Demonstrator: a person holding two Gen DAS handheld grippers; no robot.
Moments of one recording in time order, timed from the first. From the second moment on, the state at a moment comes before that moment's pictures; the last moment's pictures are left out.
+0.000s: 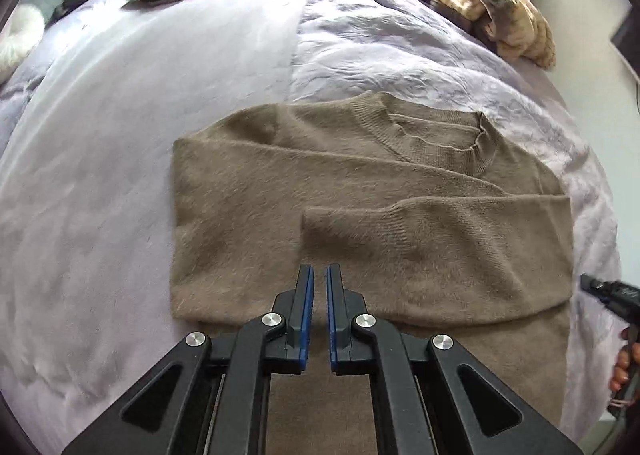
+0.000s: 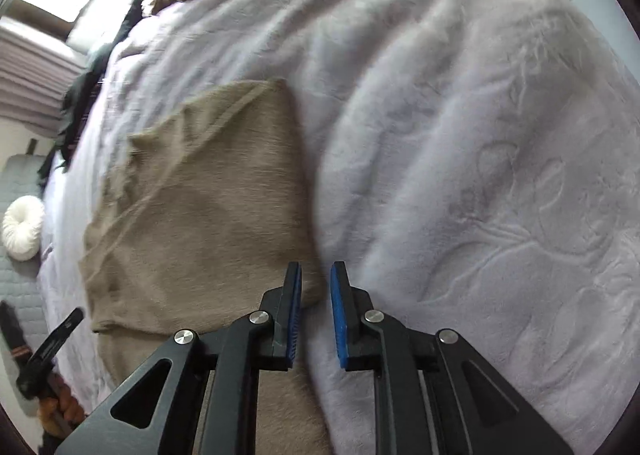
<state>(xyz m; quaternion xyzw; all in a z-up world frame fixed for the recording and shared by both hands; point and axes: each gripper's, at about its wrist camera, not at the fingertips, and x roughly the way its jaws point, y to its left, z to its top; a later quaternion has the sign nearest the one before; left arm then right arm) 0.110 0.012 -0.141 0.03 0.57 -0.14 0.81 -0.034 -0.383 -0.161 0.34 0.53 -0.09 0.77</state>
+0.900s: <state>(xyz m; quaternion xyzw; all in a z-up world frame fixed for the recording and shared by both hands) 0.067 0.020 -0.138 0.08 0.60 -0.09 0.79 -0.059 -0.347 -0.140 0.32 0.58 -0.05 0.75</state>
